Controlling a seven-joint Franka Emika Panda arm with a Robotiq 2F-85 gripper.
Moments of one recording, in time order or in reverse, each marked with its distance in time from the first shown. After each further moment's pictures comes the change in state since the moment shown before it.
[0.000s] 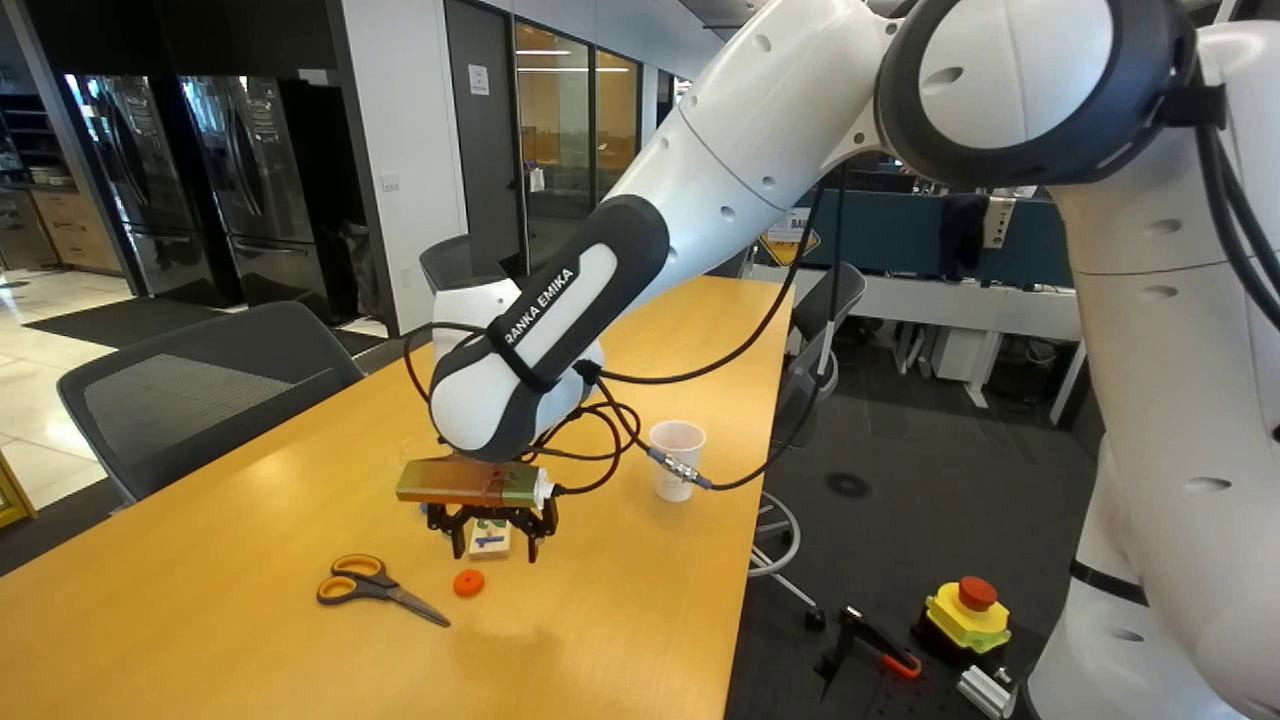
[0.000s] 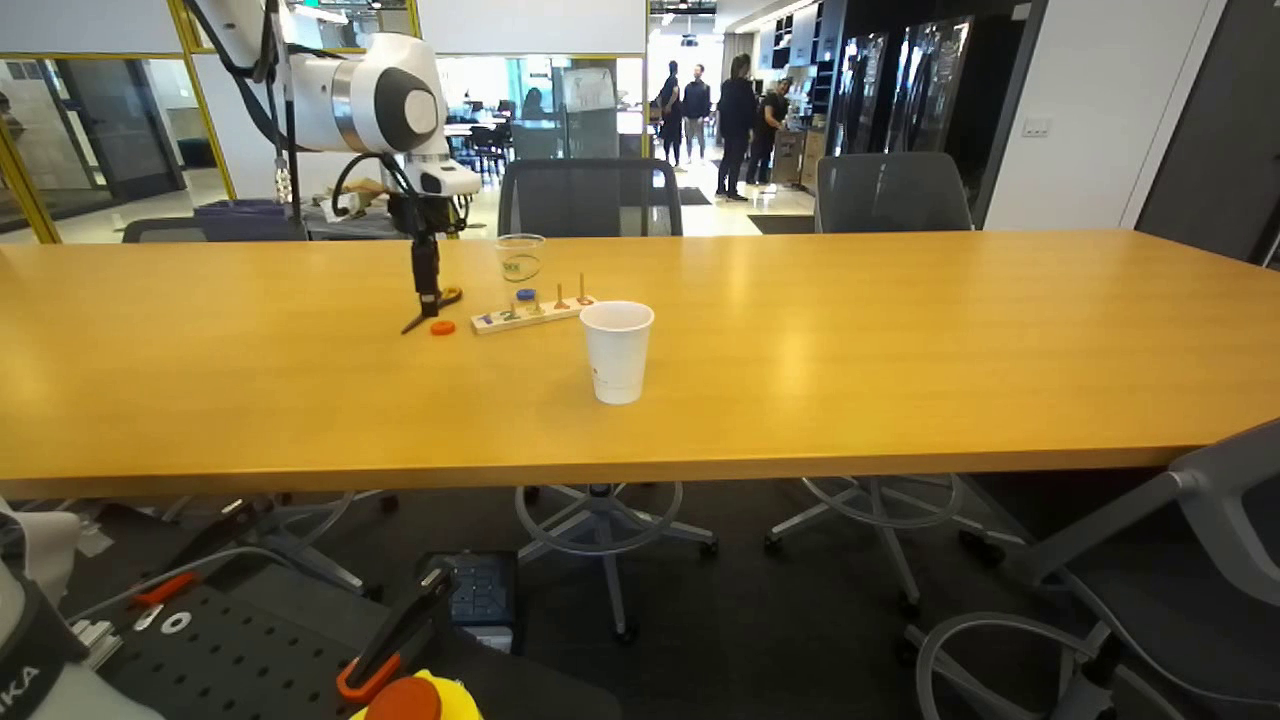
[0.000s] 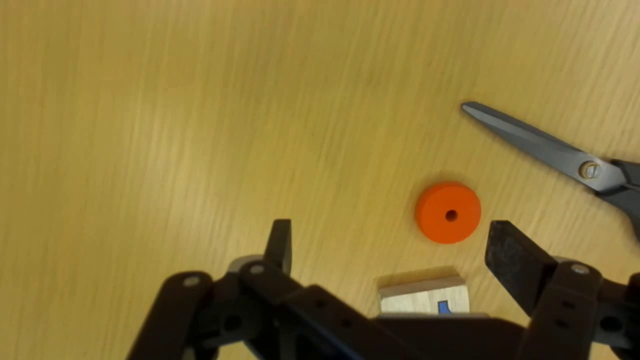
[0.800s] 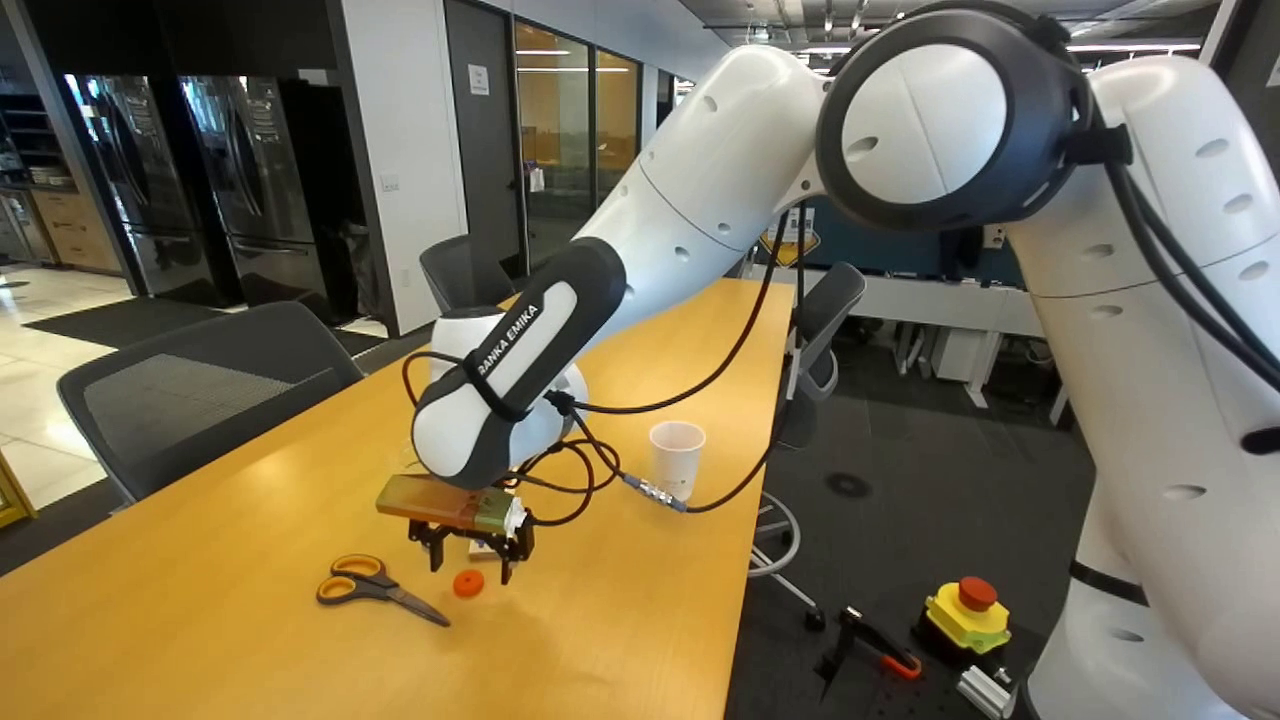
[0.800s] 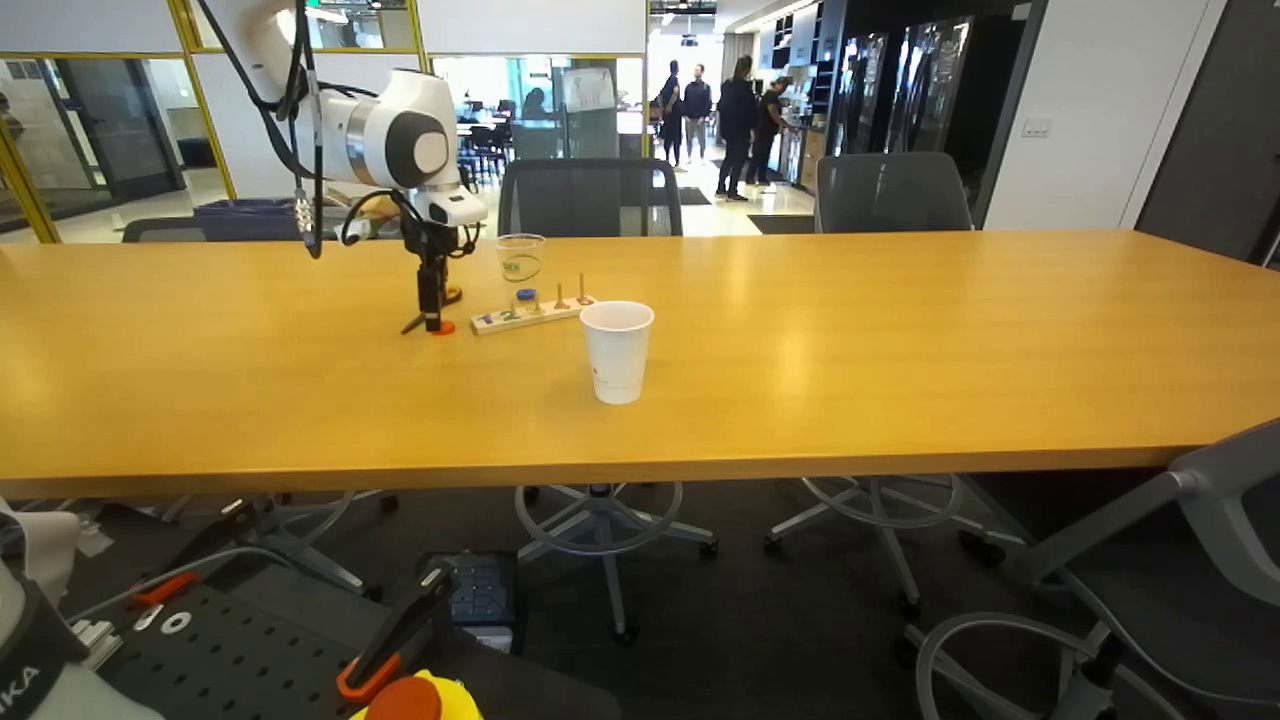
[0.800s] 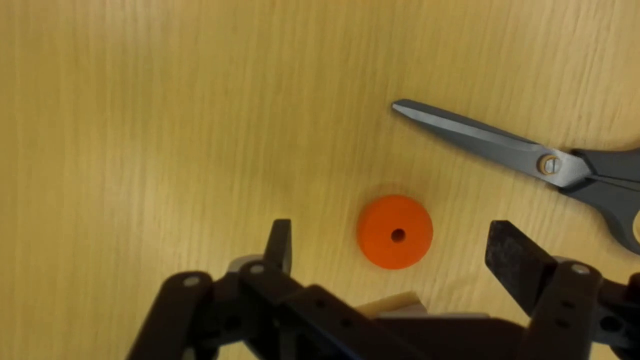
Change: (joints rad) arm 0.005 0.122 0.001 0.076 0.095 0.106 0.008
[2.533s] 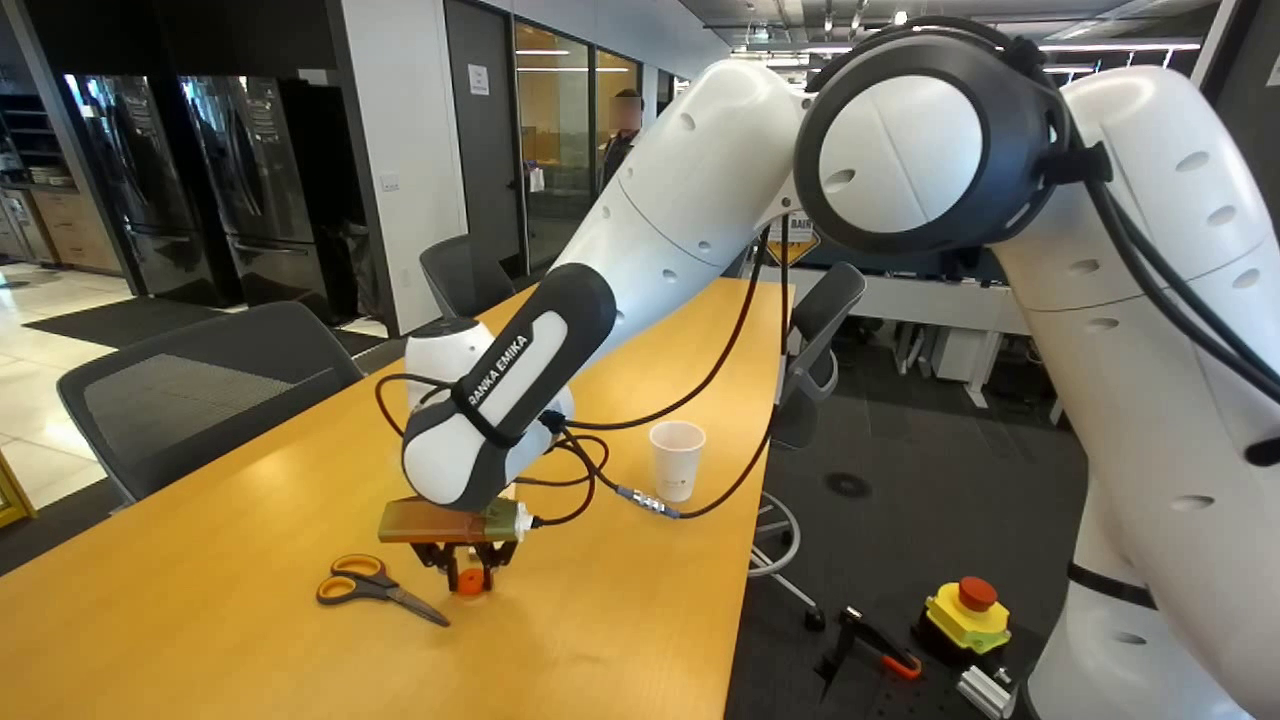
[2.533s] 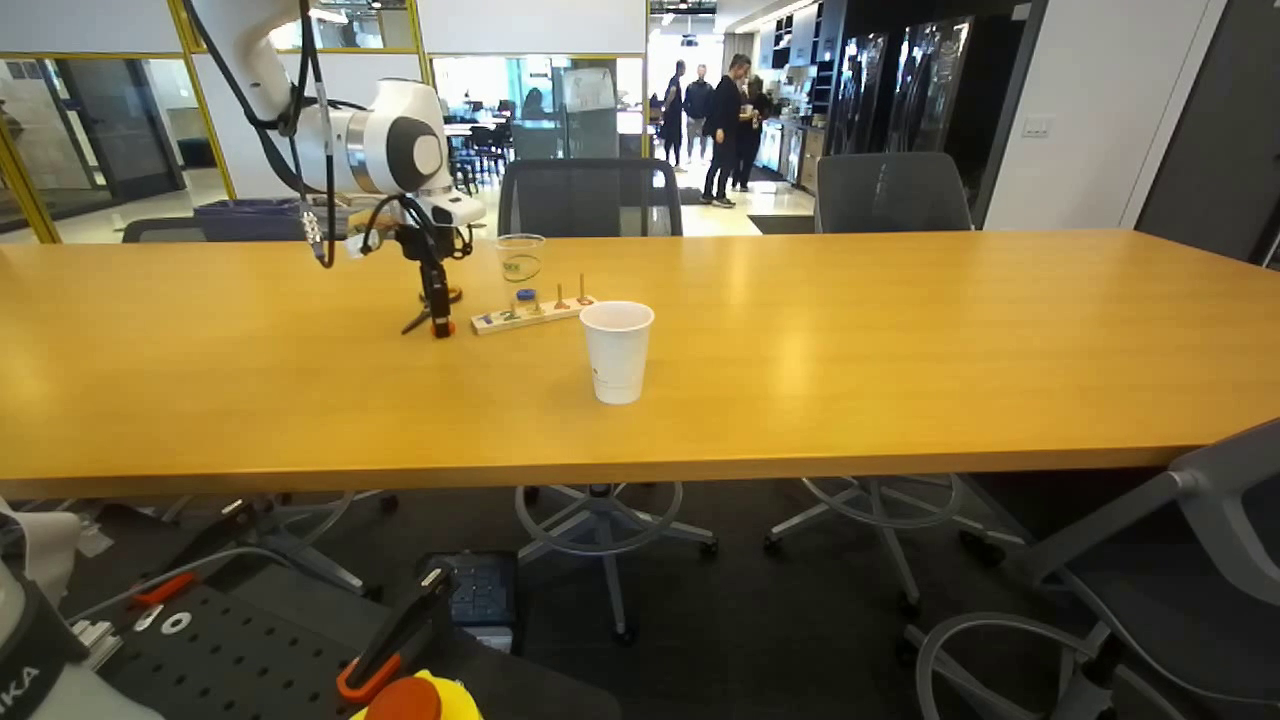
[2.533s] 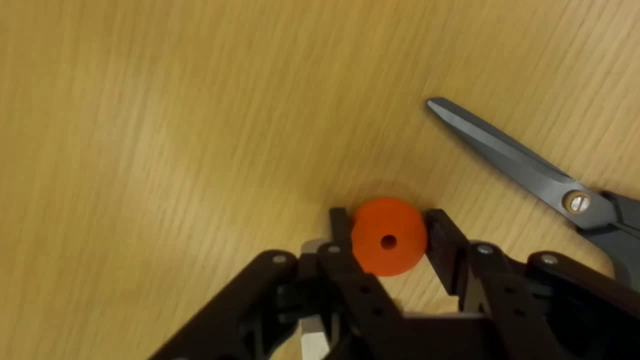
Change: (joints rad) arm 0.071 0.040 -0.056 0.048 -0.107 -0.028 -0.099
